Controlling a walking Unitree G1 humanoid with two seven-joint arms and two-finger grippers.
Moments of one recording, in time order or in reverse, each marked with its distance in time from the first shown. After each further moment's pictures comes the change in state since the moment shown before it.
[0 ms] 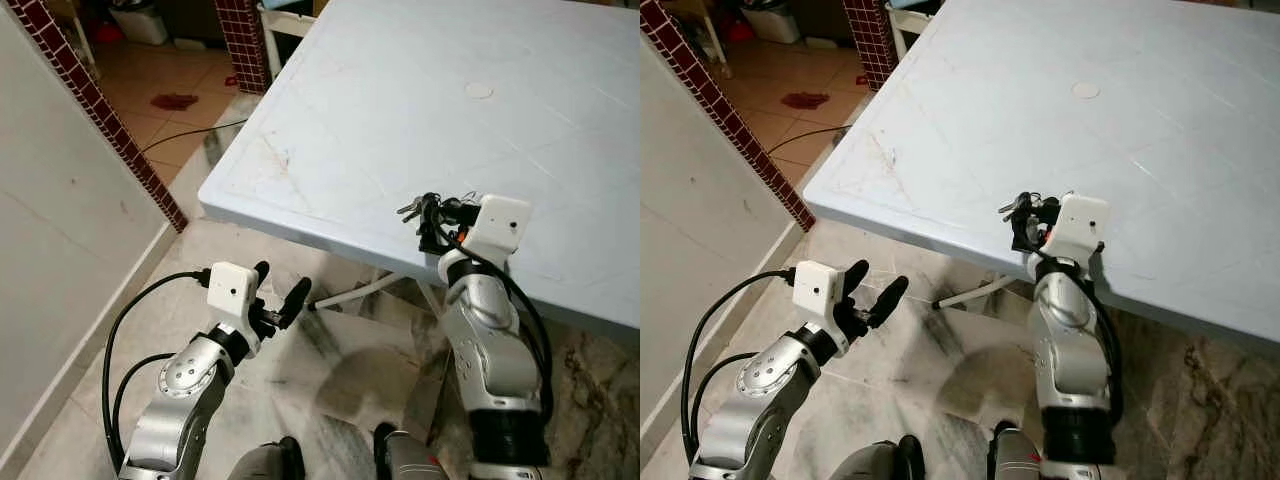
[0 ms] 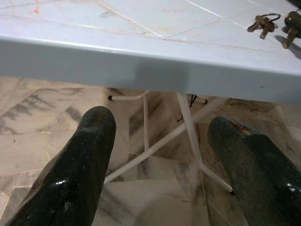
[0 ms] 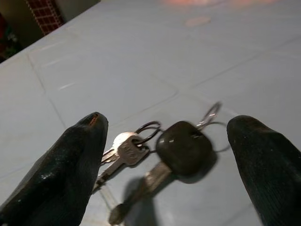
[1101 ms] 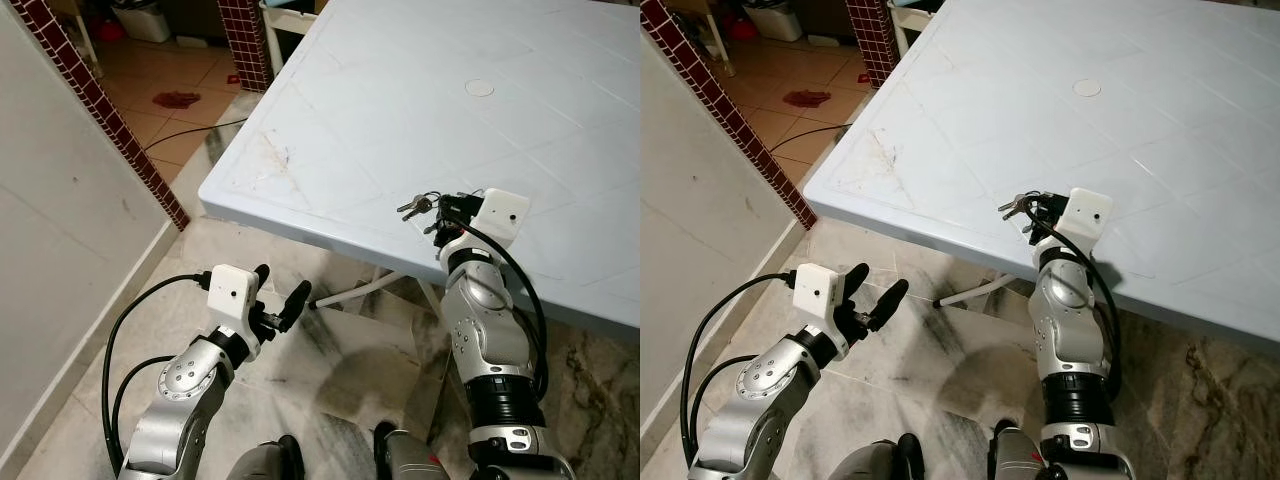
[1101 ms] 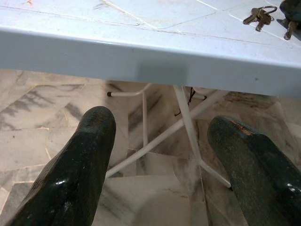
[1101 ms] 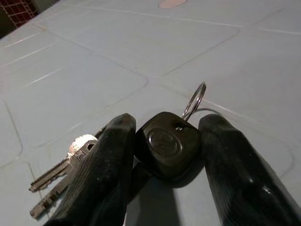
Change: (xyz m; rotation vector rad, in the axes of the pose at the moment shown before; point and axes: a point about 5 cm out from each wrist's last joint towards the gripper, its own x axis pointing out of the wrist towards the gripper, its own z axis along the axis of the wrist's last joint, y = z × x) left arm -0.001 -0.001 -0.003 -0.005 0.016 -0.001; right arm 0.022 -0.015 -0.007 0.048 0.023 -0.081
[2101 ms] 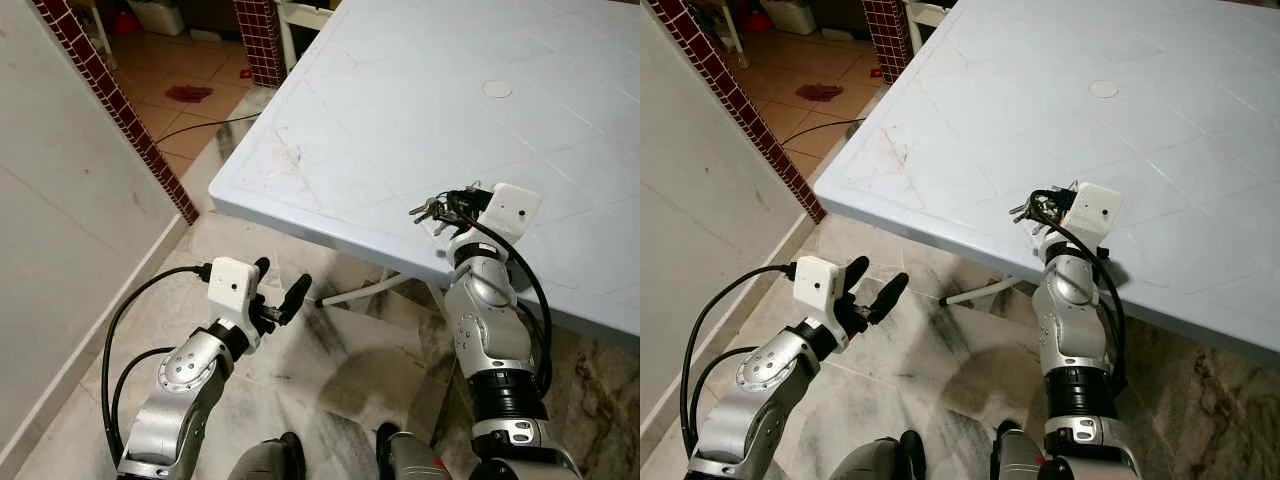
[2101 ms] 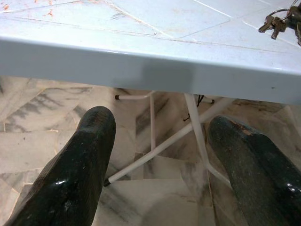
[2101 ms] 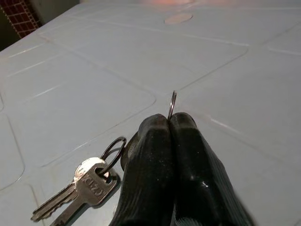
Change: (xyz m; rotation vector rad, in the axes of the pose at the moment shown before) left arm 0.006 0.003 0.007 0.022 -0.014 -0.006; right arm 0.002 -0.006 0.007 -0.024 -0.079 -0.033
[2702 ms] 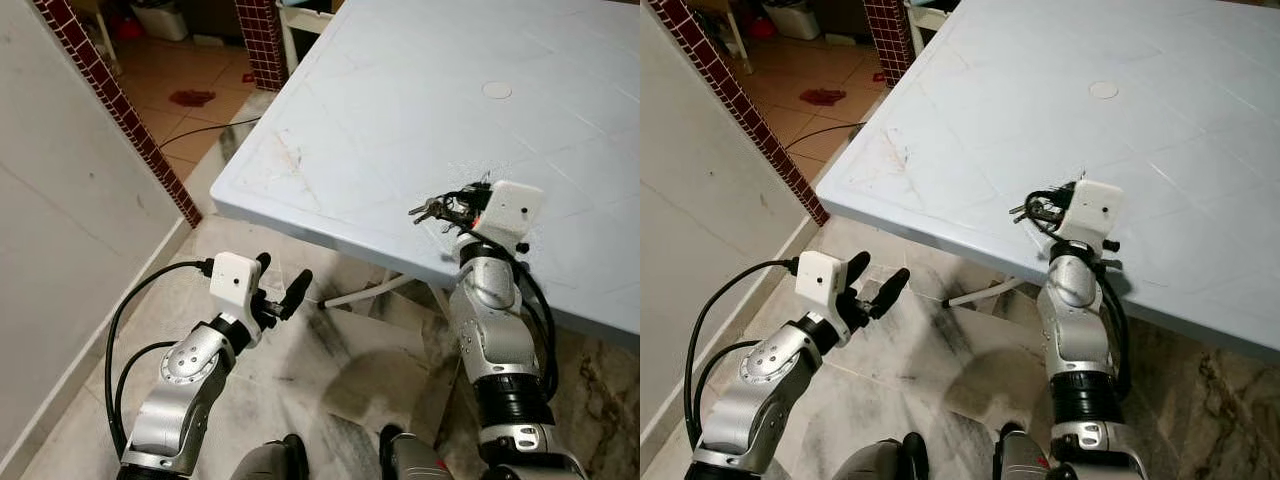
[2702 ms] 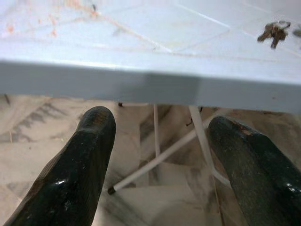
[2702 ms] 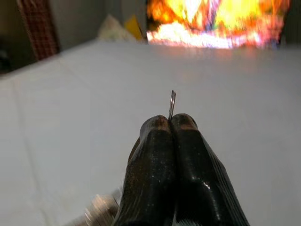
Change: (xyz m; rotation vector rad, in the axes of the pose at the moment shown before) left arm 0.006 0.001 0.006 0.022 -0.035 0.009; right arm -0.007 0.011 0.021 -0.201 -0.181 0.070
